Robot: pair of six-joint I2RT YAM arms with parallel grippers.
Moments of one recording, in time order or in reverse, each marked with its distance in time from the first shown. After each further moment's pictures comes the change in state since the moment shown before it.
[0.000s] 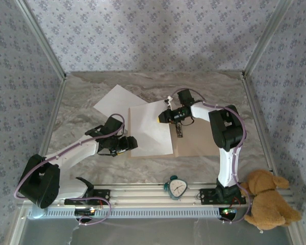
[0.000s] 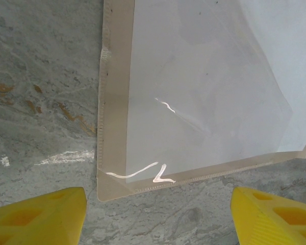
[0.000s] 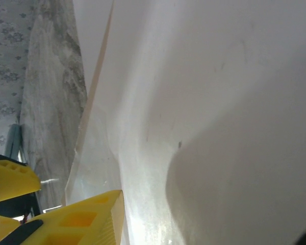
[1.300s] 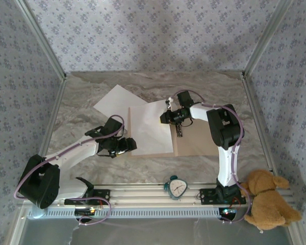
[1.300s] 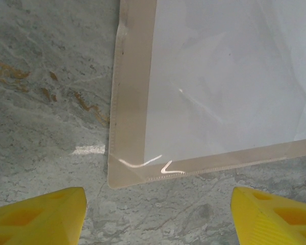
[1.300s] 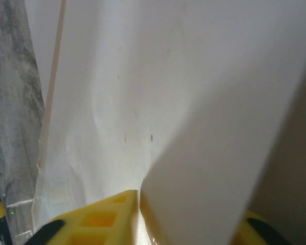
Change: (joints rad) left arm 0.000 -0.004 -0.013 -0.022 -0.007 0.000; right arm 0.000 0.036 -0.013 0.069 0.089 0.054
